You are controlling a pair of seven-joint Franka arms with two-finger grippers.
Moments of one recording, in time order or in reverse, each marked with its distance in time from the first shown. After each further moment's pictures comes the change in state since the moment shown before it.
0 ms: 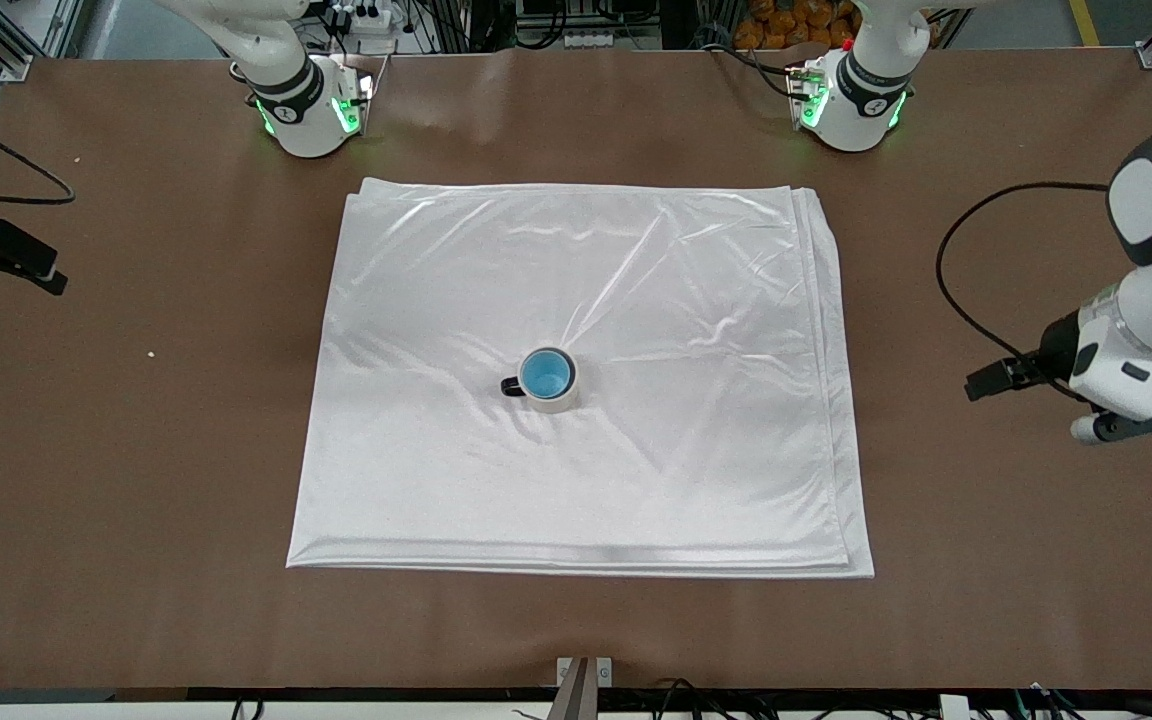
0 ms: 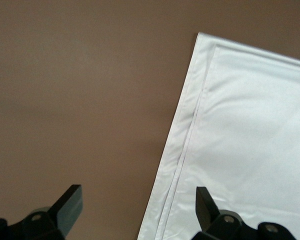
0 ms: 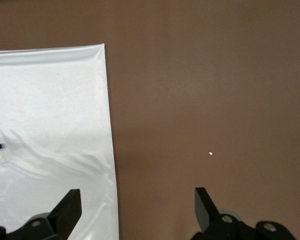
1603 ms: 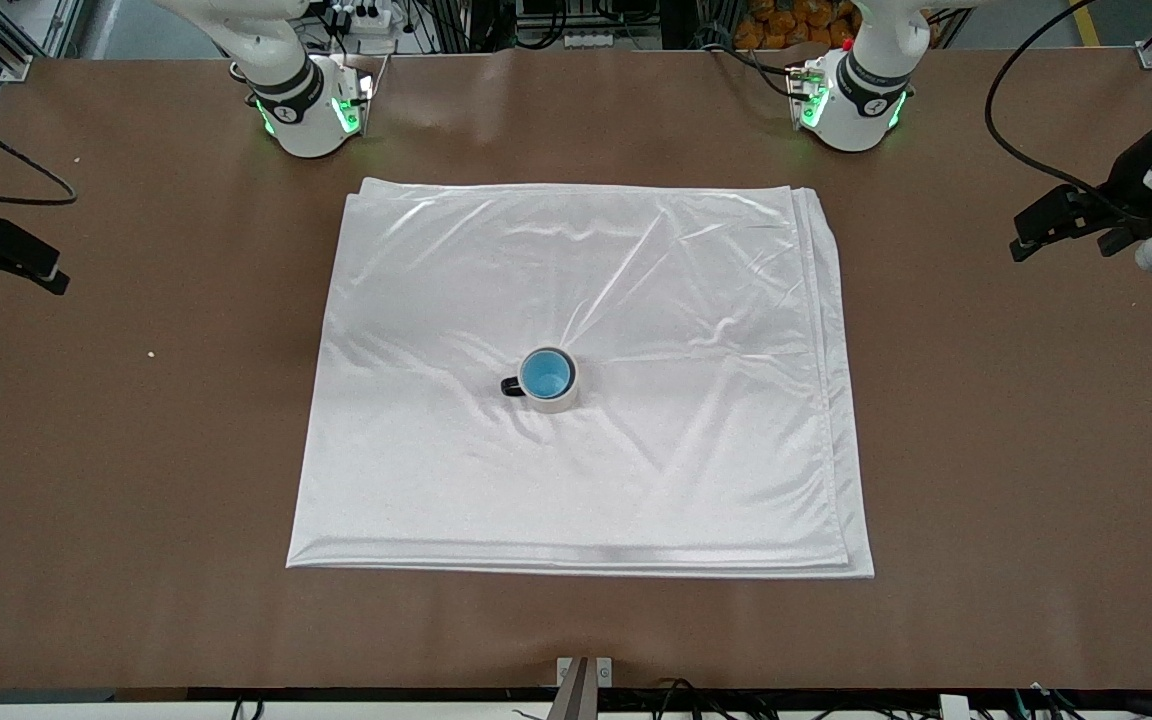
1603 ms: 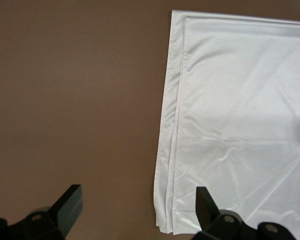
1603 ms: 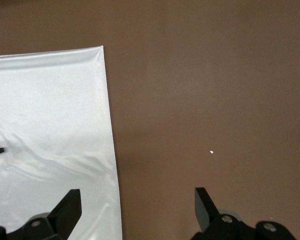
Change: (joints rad) left arm 0.013 -0.255 -0.041 0.046 0.006 -0.293 0.145; right arm 0.008 -0.003 -0.008 0.007 0.000 -0.005 0.024
